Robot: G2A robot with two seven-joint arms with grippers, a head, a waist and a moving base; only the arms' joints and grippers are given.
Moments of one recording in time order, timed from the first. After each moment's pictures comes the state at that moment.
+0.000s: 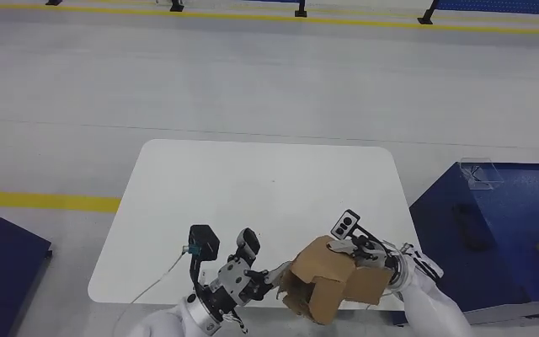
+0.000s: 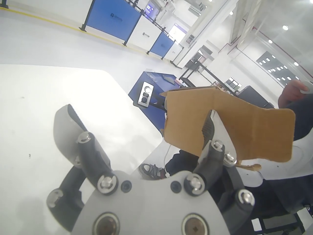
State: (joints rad) left arm 1.60 -1.19 -1.14 -2.21 0.64 -0.19 -0.25; right arm -1.40 -1.09 1.40 -1.66 1.15 0.38 1.30
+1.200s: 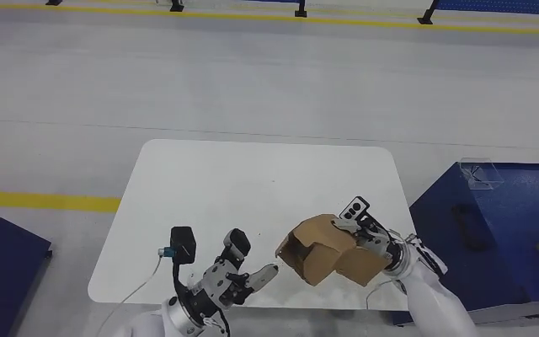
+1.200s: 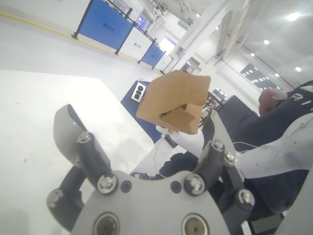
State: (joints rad) left arm 1.67 -1.18 -1.24 -2.23 0.55 -0.34 -0.25; right arm -1.36 -1.09 1.40 -1.64 1.19 0.30 1.18
